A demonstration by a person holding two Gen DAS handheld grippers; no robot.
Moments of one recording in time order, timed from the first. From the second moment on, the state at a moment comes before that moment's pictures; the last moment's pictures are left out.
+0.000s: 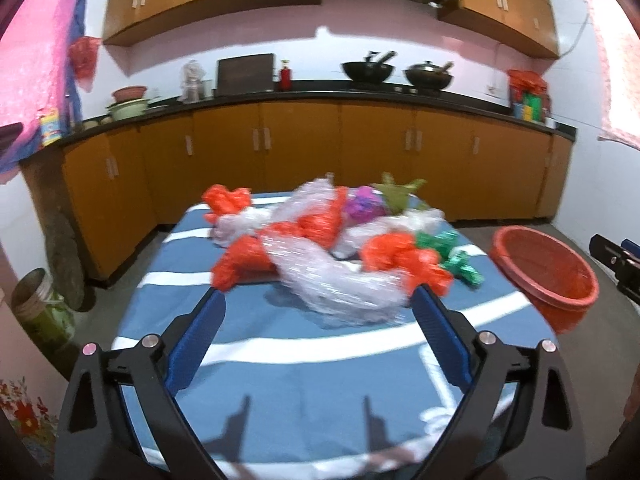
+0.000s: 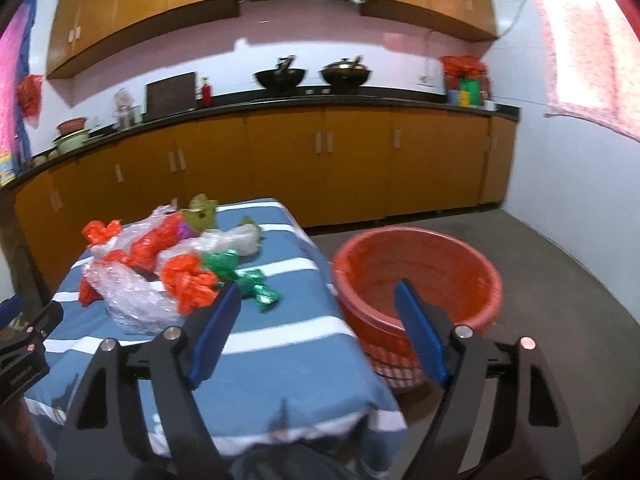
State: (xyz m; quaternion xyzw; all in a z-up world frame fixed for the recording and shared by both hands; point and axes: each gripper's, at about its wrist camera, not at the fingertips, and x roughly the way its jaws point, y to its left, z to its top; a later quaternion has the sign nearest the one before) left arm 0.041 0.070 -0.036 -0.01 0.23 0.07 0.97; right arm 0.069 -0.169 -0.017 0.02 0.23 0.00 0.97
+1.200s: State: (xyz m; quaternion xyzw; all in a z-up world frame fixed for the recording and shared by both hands) left arm 0.134 0.186 -0.061 -0.01 0.26 0.14 0.95; right arm 0.273 -0.080 -0.106 -0.03 0.38 0.12 0.91
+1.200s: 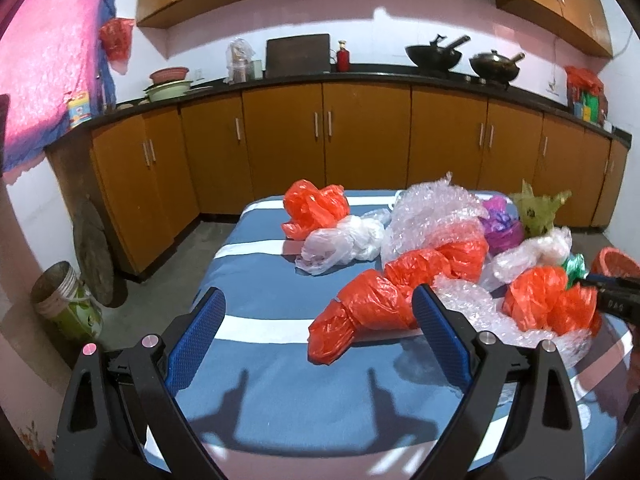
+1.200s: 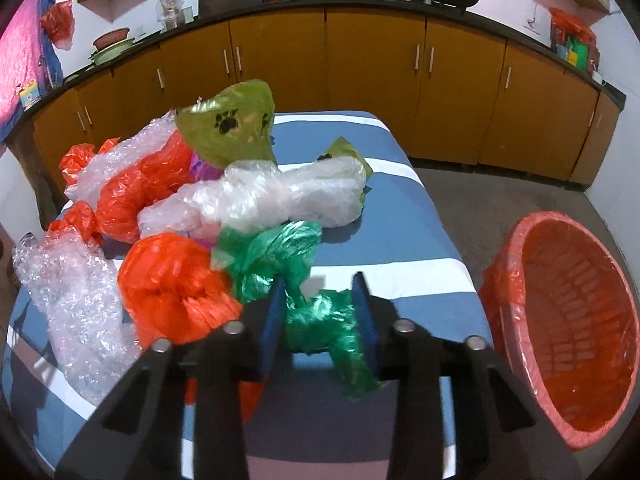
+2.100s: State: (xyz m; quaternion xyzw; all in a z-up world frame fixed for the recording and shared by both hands) left arm 0.196 0.191 -0.091 -0.04 0.35 0.07 0.93; right arm 0.253 -0.090 -0.080 0.00 0.34 0.14 0.93
